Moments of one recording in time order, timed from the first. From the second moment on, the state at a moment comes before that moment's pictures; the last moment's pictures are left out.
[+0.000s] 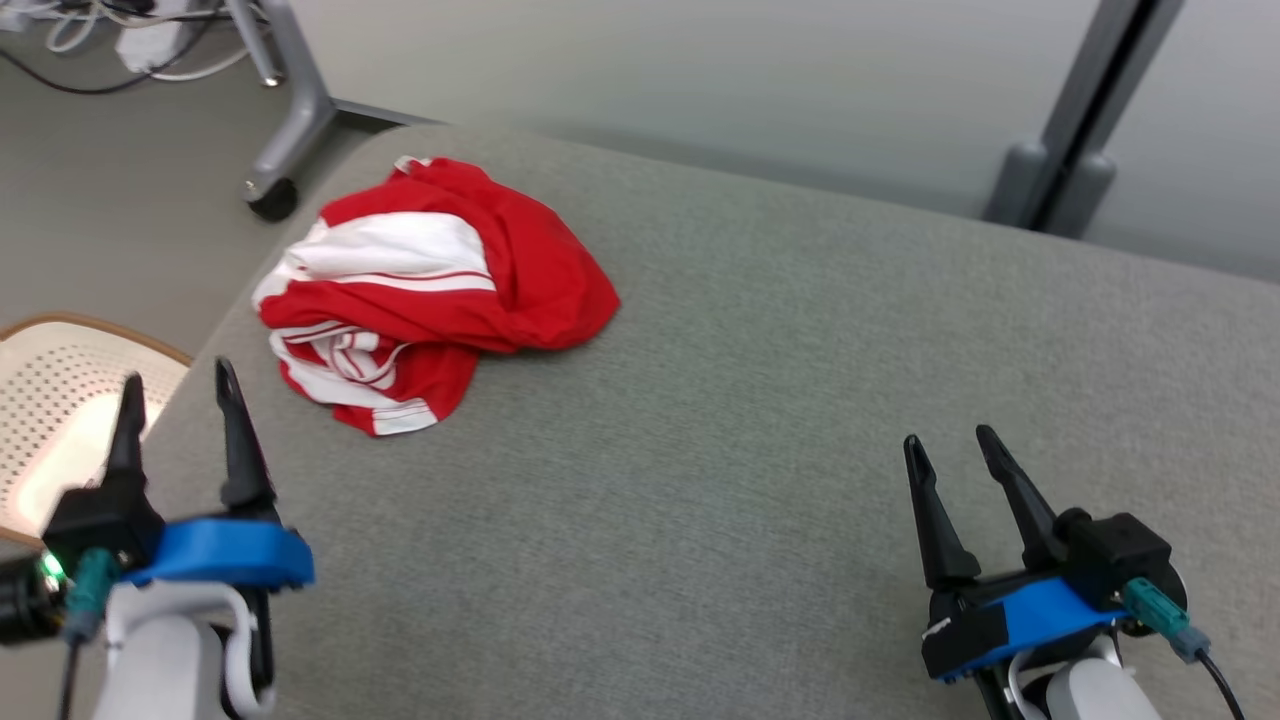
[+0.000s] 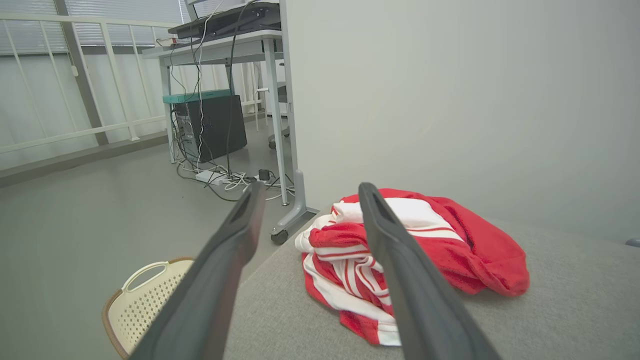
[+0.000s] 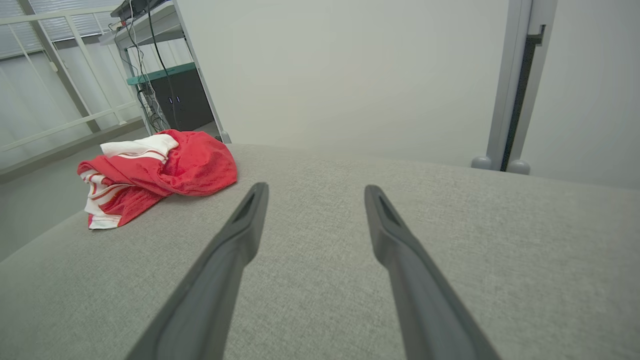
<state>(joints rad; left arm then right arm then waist) -0.20 0.17 0.02 0.31 -0.20 0.06 -0.26 -0.15 -0.05 0.07 0.29 0.17 0.13 -0.26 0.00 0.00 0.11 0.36</state>
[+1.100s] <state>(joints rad) -0.88 0.39 -0.03 0.91 -0.28 -0.11 0.09 -0.26 -0.05 0.03 0.05 0.03 0.13 -0.24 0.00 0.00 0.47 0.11</state>
